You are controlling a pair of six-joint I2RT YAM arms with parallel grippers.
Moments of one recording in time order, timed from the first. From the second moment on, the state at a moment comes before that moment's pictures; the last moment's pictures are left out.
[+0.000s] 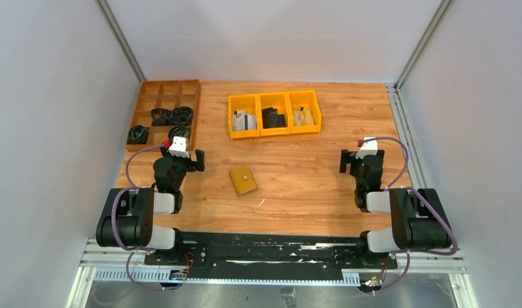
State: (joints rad) left arm 0.03 1.39 0.17 1.08 0.17 0.07; right arm 0.02 1.40 0.22 0.88 0.11 -0.12
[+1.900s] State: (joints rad) left arm 0.08 0.95 1.07 -0.64 0.27 0.15; right arm 1.06 1.96 1.34 -0.32 0.27 0.38
